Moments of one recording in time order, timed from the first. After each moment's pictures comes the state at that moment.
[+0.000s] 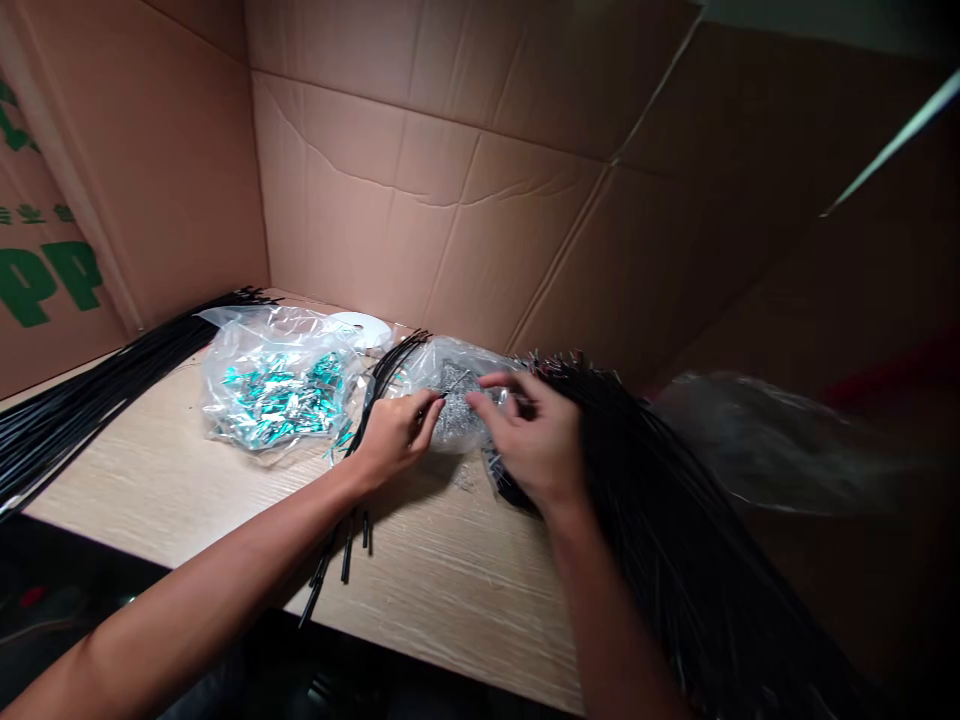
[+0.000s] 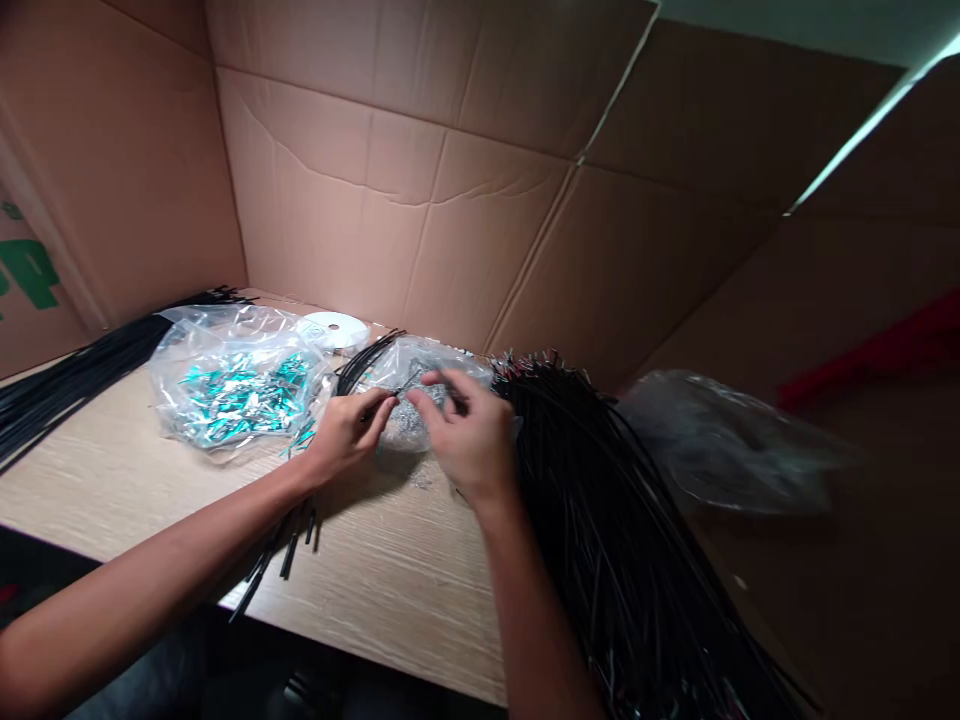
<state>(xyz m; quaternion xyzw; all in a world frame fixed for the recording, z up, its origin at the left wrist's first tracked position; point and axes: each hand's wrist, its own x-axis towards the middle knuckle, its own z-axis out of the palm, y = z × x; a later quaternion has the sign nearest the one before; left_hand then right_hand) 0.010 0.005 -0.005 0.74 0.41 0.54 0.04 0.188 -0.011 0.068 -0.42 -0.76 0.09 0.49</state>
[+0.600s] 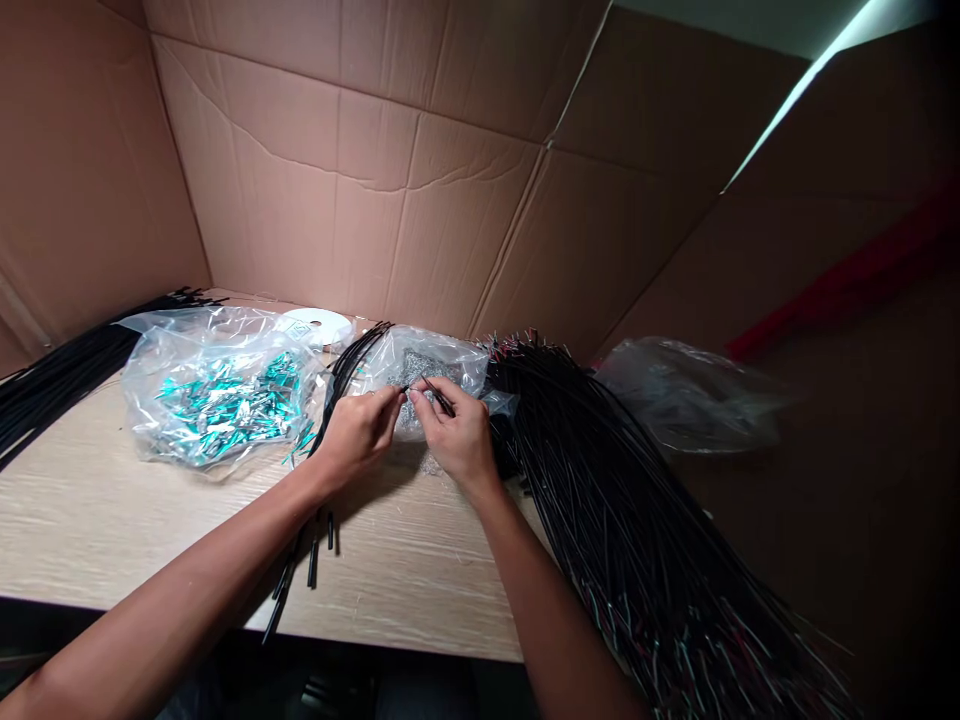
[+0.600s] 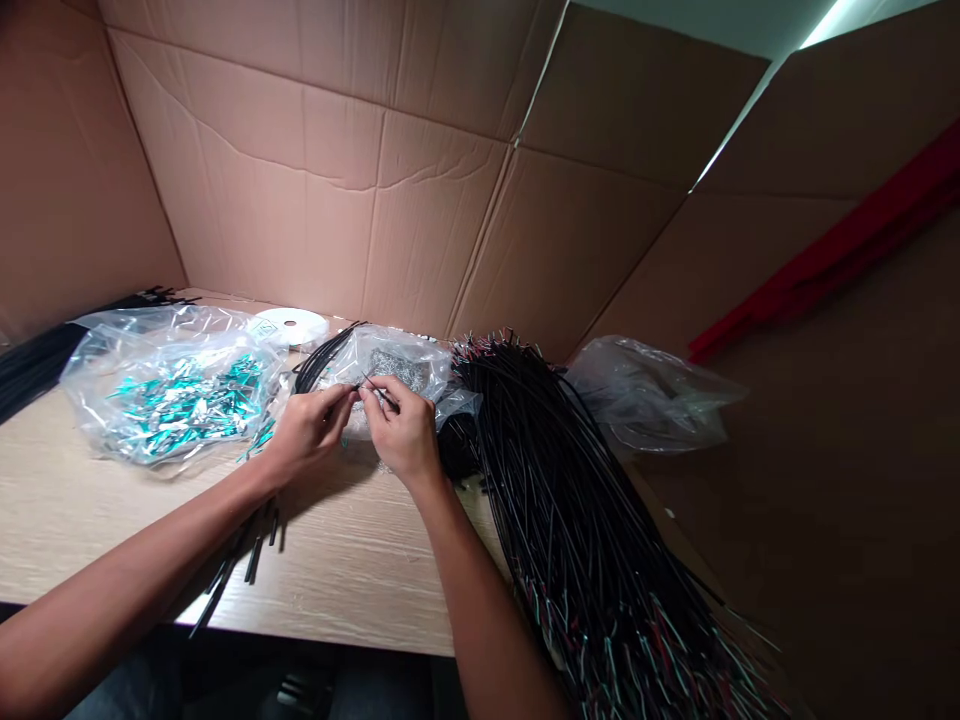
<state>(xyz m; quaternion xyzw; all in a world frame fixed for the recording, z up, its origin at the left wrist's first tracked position) 0.008 0.007 -0.012 0.77 0.39 0.50 0.04 0.175 0.001 0.022 -0.39 -0.72 0.21 0.53</state>
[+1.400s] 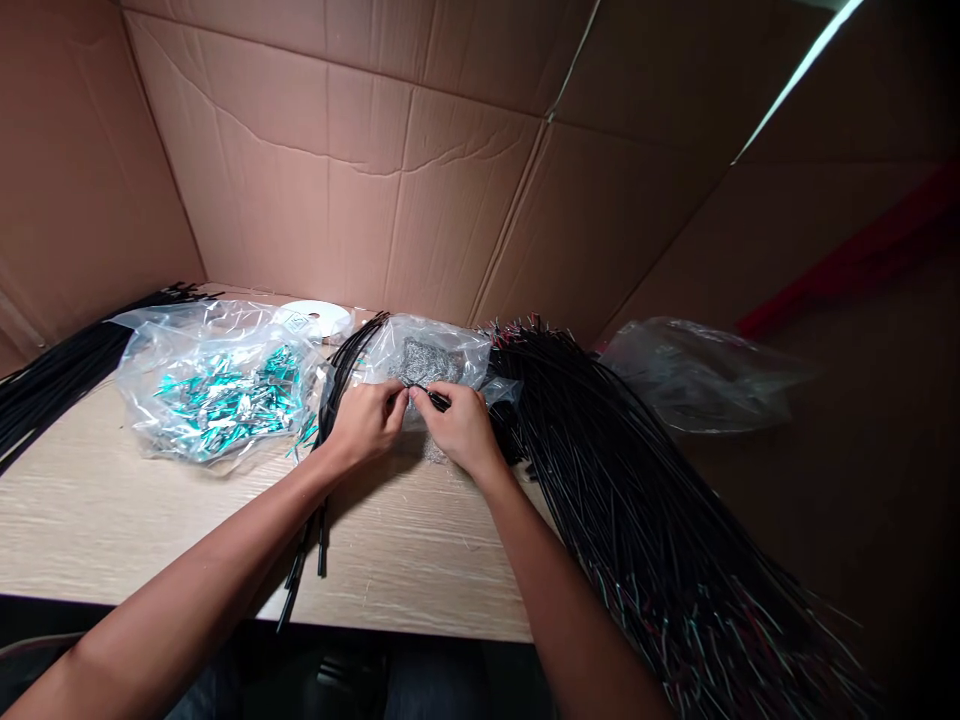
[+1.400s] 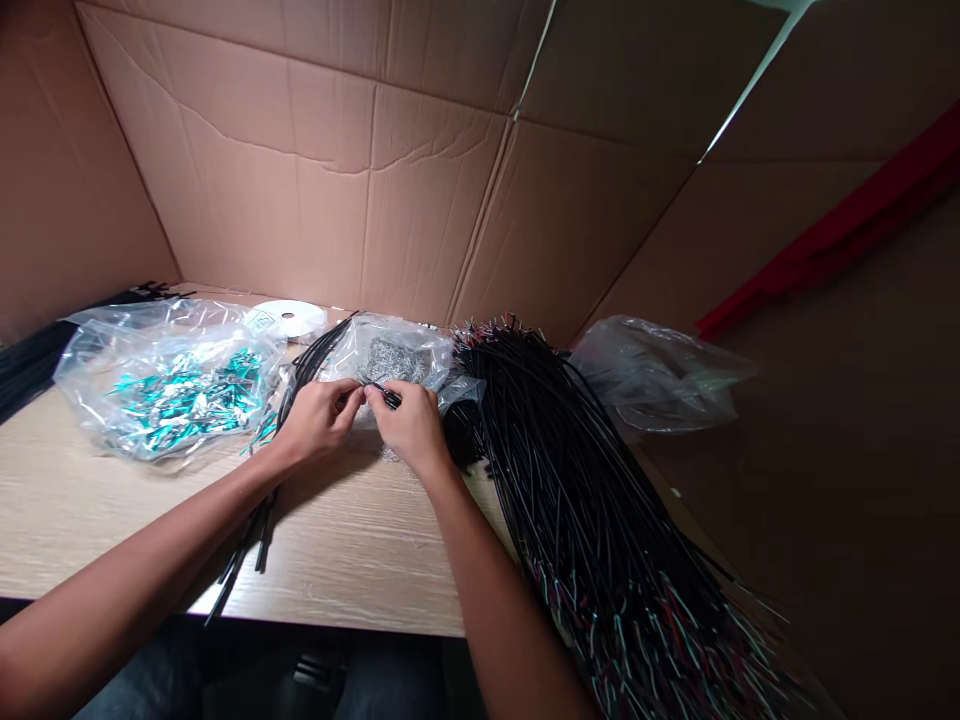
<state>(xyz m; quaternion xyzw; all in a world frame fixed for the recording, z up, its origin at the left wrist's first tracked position) 0.014 0.007 0.000 0.77 0.49 0.39 0.12 0.183 0.008 0.021 -0.51 -0.75 0.13 0.39</state>
